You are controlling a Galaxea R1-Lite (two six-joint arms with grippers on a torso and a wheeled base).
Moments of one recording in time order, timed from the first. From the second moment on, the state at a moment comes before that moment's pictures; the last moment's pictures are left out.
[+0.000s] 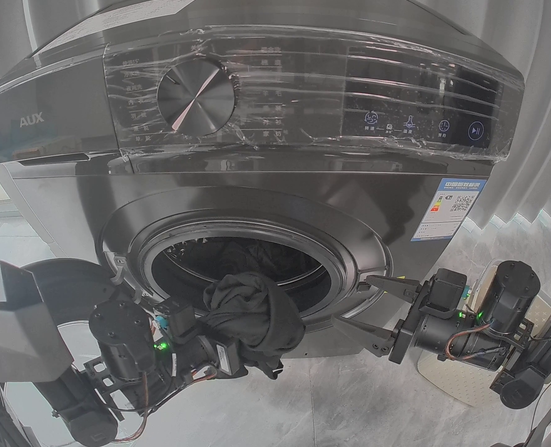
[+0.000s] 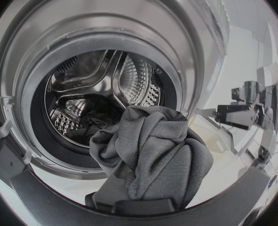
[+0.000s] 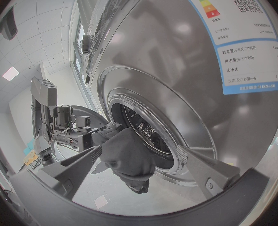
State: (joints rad) left arm -0.70 1.95 -0.25 -1.54 0.12 -0.15; right arm 0.62 1.85 -0.26 -1.55 0.29 0.13
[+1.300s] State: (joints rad) left arm -0.61 2.25 -0.76 -1.51 0.26 -0.23; right arm 0.62 1.83 -0.26 -1.55 0.29 0.12
